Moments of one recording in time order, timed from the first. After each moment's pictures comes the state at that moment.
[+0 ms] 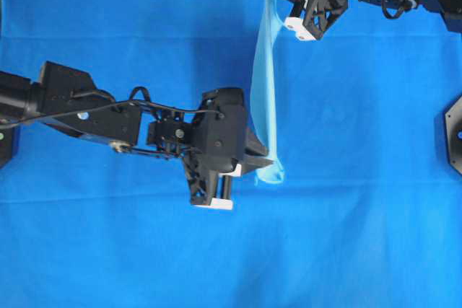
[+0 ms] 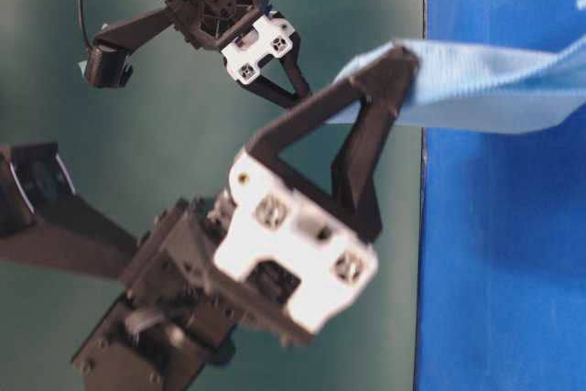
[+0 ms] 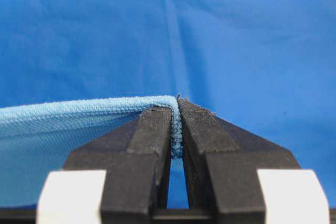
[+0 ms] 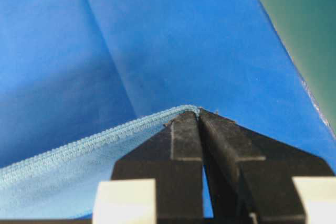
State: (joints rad) left arm -0.12 0.12 0.41 -0.03 0.03 0.05; right arm -0.50 -0.12 0.62 -0.08 0.09 -0.01
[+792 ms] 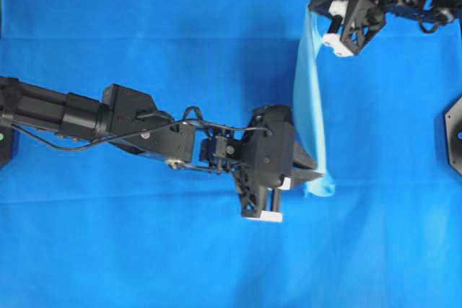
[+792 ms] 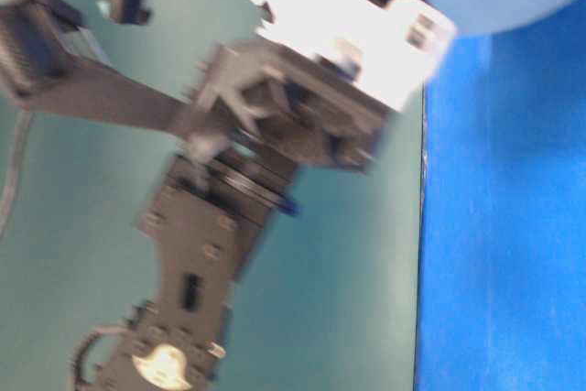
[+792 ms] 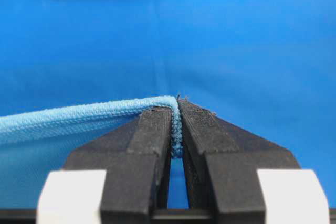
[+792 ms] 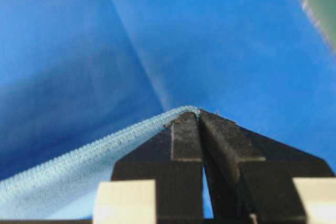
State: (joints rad) left arm -0.14 0.33 0.24 -0.03 -0.12 0.04; right arm -0.52 -0.23 0.78 -0.09 0.18 -0.01
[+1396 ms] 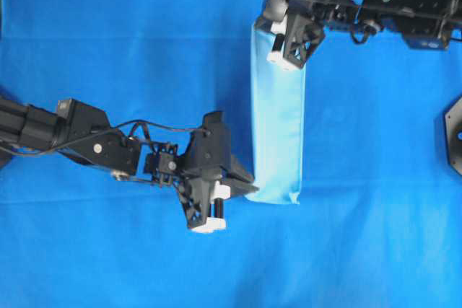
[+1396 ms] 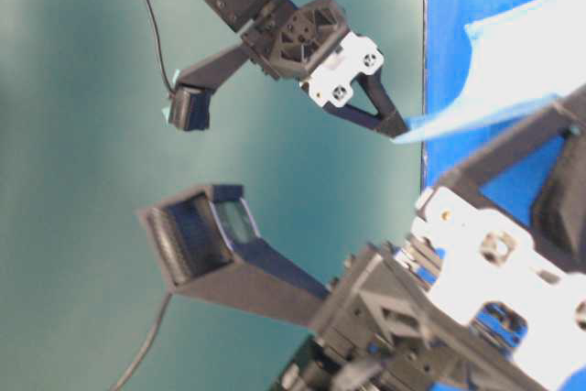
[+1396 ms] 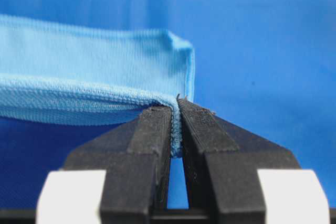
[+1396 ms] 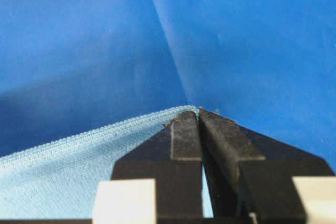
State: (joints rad) left arm -0.20 0.25 0.57 -0.04 -0.28 -0.23; right arm -0.43 0.06 0.59 -0.10 0.06 -0.01
